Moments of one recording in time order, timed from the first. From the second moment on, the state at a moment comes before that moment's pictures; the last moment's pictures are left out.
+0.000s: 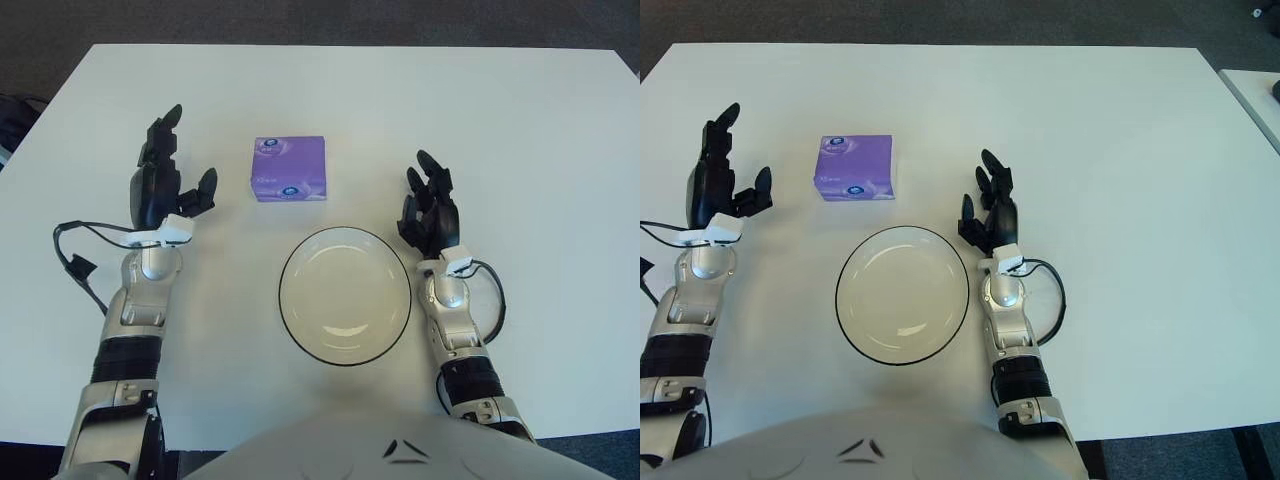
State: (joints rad) left arm -0.14 0.38 0.16 0.12 0.44 -0.34 0.29; right arm -0.09 0.11 0.04 0.25 -0.11 -0.41 -0.18
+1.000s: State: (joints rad) left arm -0.32 0.47 0.09 0.19 0.49 -0.34 0.23; right arm -0.12 0.11 0.04 0.28 -0.10 -0.42 -0.19
